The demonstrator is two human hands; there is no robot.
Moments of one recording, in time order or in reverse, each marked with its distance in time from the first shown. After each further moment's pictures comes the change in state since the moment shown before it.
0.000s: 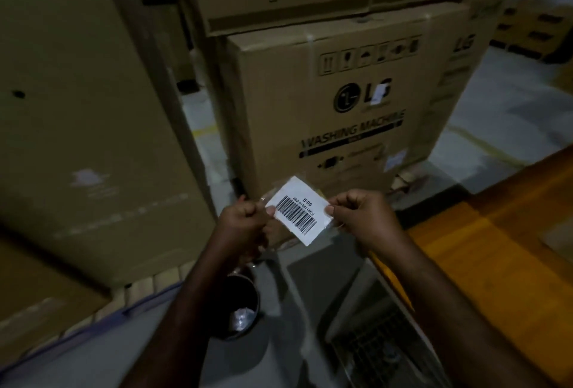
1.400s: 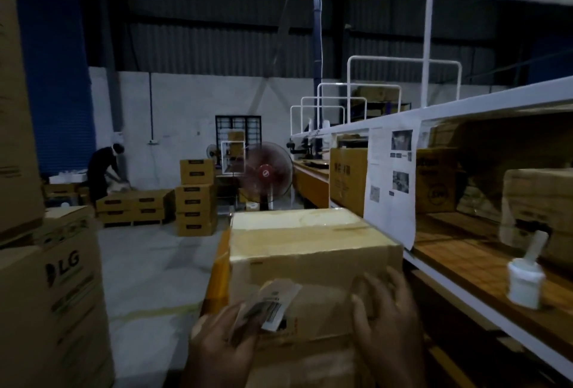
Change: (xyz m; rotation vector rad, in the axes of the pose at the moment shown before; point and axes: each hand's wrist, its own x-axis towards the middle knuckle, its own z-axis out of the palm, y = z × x) left_hand 0.006 0.113 0.478 0.114 -0.698 1.275; right_hand -0.195 -0.035 -0.342 -0.821 1.793 0.235
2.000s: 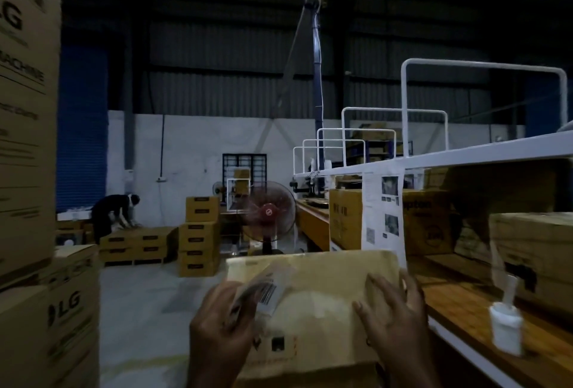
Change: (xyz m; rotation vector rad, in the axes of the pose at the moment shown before) left_hand 0.062 0.060 -0.024 -0.170 0.197 0.234; right_hand 0.050 -0.006 -0.042 0.200 0.063 -0.034
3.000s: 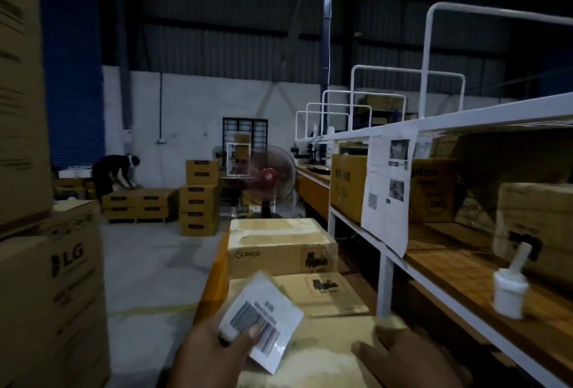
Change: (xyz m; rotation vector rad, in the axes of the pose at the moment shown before) left_hand -0.041 0.060 -0.036 -0.178 -0.367 -0.908; right_hand -0.029 0.001 -0.034 -0.409 -0.971 0.370
